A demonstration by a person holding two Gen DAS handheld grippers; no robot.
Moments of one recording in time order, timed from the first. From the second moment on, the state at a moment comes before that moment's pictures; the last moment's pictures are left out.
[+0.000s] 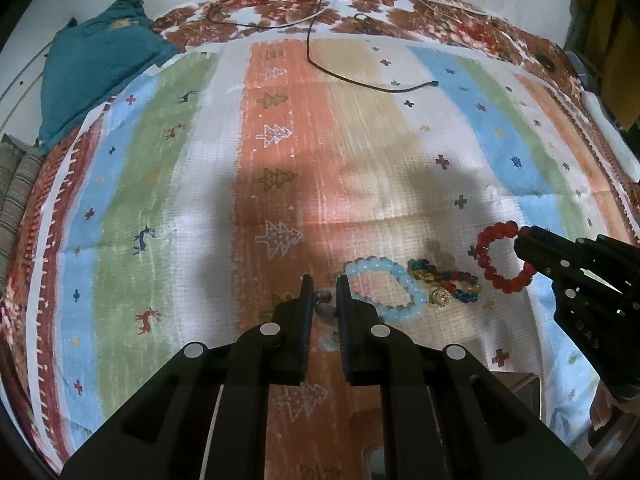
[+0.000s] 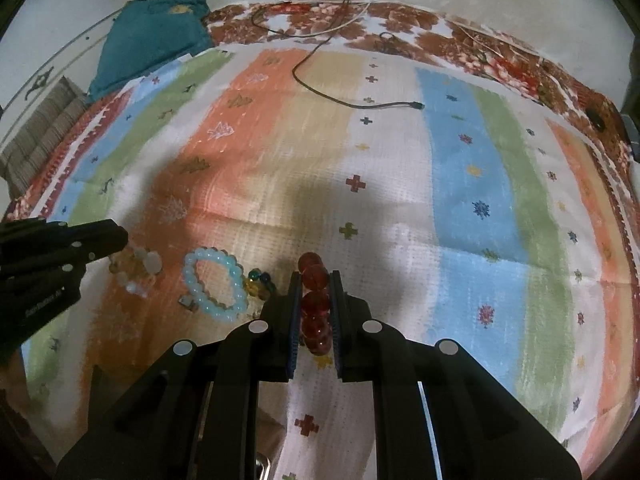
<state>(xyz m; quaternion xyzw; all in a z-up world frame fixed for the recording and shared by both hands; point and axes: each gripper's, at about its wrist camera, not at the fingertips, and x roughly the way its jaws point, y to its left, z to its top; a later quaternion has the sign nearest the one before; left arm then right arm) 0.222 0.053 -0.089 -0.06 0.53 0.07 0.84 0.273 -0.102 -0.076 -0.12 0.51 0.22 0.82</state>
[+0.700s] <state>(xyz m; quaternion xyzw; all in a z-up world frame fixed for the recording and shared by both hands) 0.185 0.039 -0.047 -0.07 0.49 0.05 0.87 0.231 -0.113 -0.040 -0.09 0.47 0.23 0.85</state>
